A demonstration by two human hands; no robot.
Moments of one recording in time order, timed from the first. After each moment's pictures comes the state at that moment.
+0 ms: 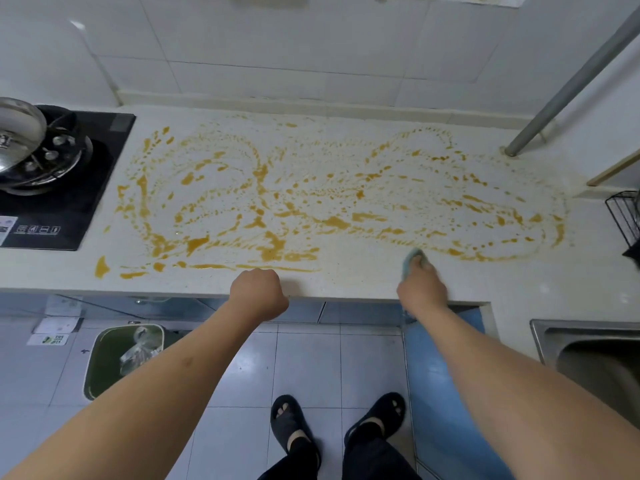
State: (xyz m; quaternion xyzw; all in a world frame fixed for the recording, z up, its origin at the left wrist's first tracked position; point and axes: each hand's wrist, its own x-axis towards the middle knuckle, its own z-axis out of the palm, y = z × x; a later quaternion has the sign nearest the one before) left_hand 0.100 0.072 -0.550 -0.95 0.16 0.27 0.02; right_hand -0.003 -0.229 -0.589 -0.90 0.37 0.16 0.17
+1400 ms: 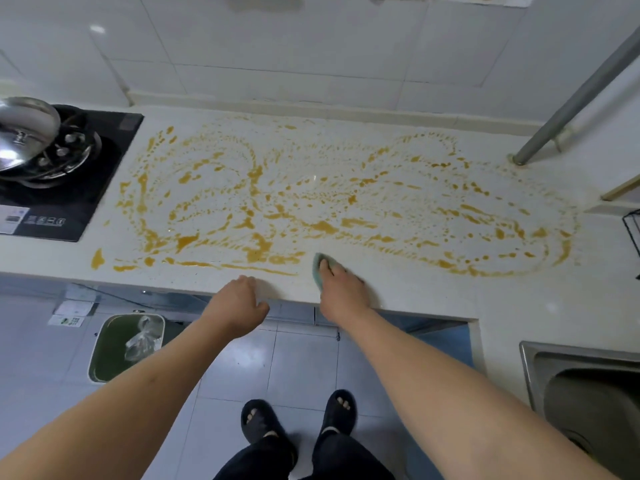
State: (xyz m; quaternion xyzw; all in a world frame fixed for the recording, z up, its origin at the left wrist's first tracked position) left_hand 0.075 0.083 -0.564 -0.96 0.12 0.26 -0.08; right_hand 0.036 -0.149 -0.604 -0.97 0.06 0.21 0.13
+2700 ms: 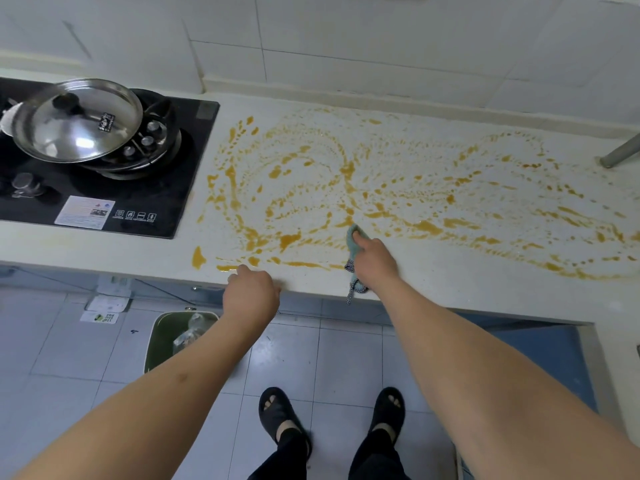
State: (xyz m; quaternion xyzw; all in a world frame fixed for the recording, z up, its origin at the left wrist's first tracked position) left_hand 0.154 0.267 -0.580 -0.97 0.10 0.20 0.07; right_hand 0.152 0.011 -0.603 -0.89 0.26 0.15 0.35
